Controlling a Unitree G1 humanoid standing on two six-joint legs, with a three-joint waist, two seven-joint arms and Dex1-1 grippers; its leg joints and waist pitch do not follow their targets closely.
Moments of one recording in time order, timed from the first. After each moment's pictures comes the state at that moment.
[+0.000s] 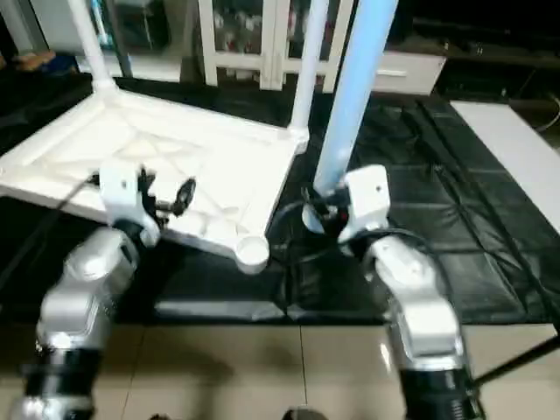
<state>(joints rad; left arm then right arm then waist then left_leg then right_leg) -0.33 0.07 0.10 0.10 -0.12 0.28 -0.17 -0.24 -0.20 0.00 -0.15 0.19 0.40 0.30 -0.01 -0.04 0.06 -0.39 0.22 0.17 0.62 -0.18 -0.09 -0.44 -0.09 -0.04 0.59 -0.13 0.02</state>
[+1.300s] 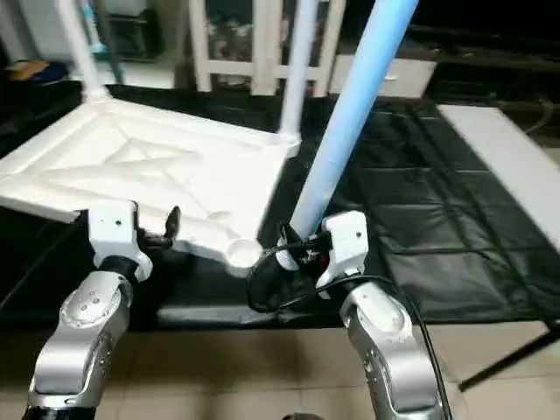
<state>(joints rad) -0.11 0.05 0.04 -0.12 -0.02 0.28 -0.03 -0.06 -0.12 0.08 -0.21 0.22 0.32 0.33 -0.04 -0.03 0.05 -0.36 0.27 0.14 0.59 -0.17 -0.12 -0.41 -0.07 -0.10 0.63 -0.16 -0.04</state>
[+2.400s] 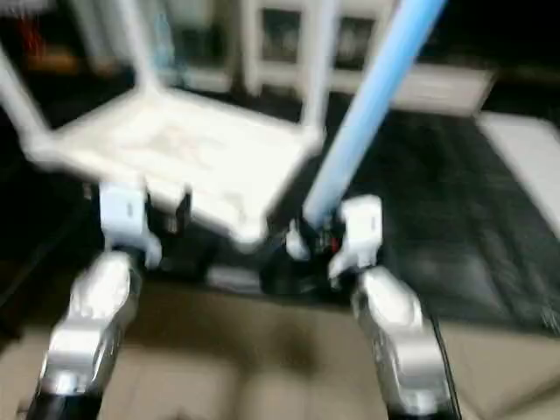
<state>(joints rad) -0.19 0.08 0.00 -0.05 0.00 0.19 -0.07 -0.11 -0.14 0.00 -0.14 0.26 0.29 0.32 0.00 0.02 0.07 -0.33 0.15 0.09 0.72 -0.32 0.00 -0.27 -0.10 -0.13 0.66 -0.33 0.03</state>
